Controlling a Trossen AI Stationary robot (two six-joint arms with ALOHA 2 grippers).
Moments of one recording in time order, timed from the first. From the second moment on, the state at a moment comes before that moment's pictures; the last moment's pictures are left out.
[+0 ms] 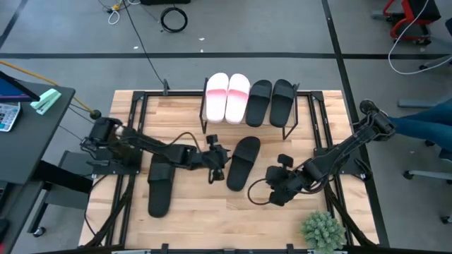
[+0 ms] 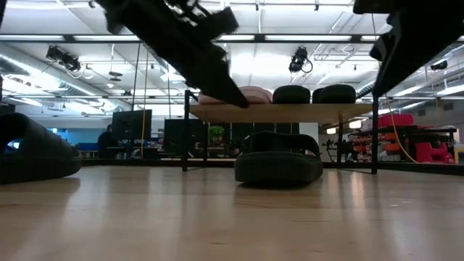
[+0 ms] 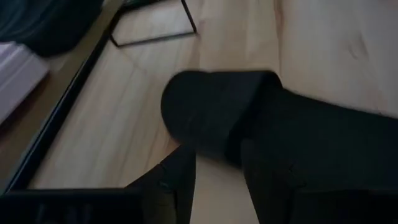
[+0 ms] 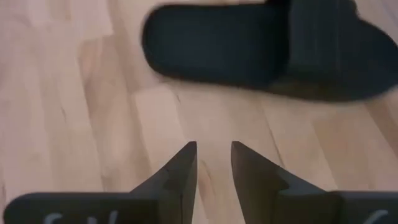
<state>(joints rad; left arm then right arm) -0.18 1.72 0.98 0.11 -0.53 0.06 0.56 1.42 0.94 -0.68 0.41 0.79</state>
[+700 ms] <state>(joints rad) -0.14 1.85 0.98 0.27 -0.46 0.08 0.56 1.40 0.94 -0.70 0.46 0.74</state>
